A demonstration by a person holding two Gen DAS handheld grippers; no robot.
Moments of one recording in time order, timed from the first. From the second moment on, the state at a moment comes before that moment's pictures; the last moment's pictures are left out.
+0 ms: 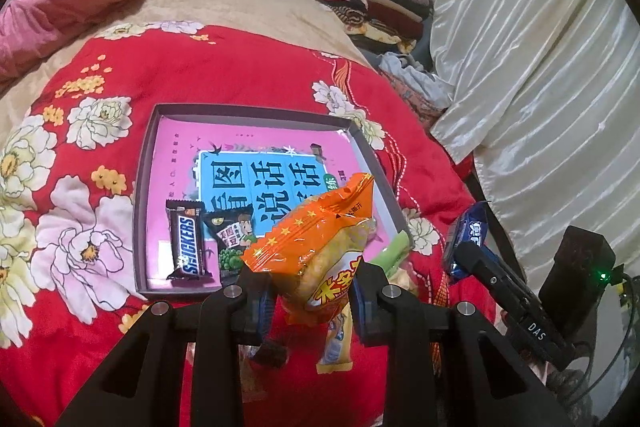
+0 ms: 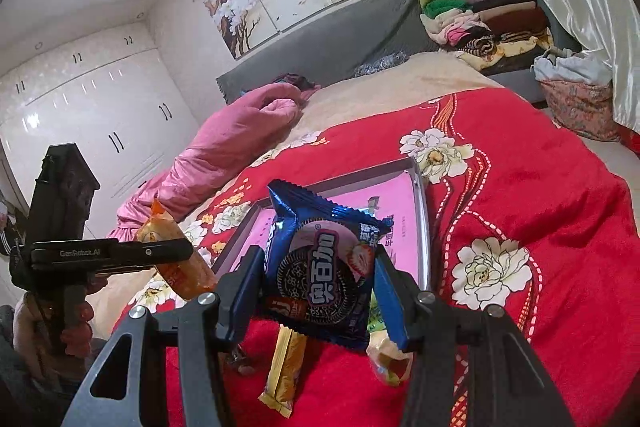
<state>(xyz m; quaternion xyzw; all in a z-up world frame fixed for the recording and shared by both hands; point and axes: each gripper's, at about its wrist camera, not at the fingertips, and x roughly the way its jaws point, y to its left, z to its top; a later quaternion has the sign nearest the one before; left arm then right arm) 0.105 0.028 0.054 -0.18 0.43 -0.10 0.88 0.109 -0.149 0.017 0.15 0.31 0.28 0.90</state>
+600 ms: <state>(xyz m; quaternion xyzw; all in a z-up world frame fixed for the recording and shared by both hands) 0.130 0.019 0.063 -0.17 0.43 -0.10 0.88 0.132 -0.150 0.022 0.15 0.29 0.28 0.90</state>
